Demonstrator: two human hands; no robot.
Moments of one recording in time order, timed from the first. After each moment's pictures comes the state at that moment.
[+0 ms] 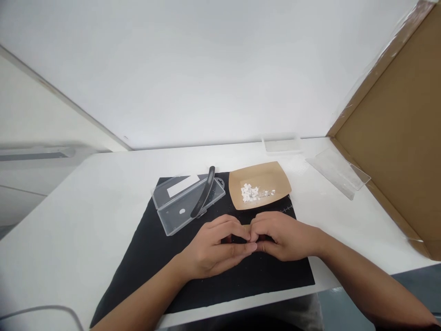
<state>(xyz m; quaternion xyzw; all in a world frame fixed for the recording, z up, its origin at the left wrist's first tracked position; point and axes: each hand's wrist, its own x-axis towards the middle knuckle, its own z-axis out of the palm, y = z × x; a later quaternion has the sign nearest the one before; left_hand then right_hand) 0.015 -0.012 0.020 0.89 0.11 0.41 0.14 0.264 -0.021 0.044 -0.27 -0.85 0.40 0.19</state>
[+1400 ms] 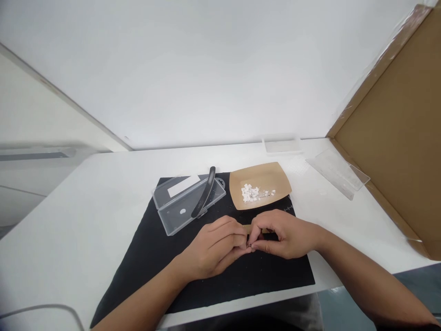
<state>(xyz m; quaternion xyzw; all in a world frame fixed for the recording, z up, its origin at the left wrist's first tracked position) 0.017 -0.016 0.025 0.90 0.14 0.39 0.13 0.267 -0.017 0.045 -0.25 -0.82 0.47 0.21</state>
